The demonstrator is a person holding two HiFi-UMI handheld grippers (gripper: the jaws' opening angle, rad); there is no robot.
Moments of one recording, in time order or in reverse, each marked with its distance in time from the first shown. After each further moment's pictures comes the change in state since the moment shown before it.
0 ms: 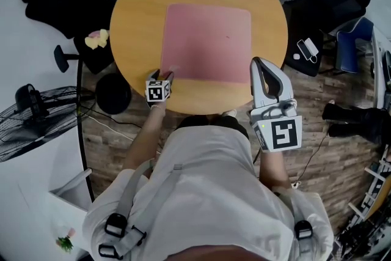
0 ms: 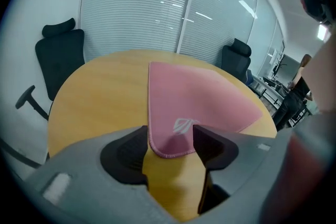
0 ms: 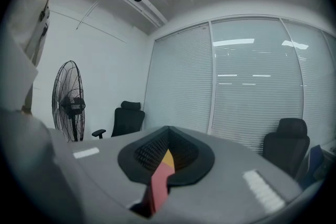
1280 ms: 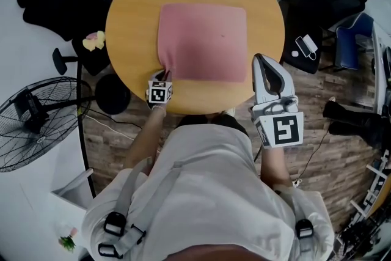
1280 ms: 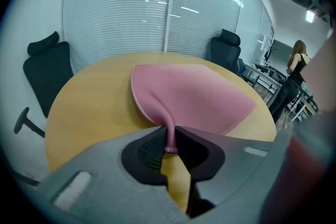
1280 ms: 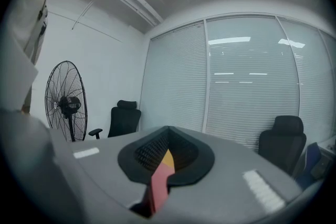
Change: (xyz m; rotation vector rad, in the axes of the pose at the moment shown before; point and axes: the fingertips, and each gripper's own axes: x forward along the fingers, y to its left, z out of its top) left arm 0.005 -0.039 0.010 0.139 0.022 -0.021; right arm -0.008 -0.037 -0.012 0.020 0.015 -0.028
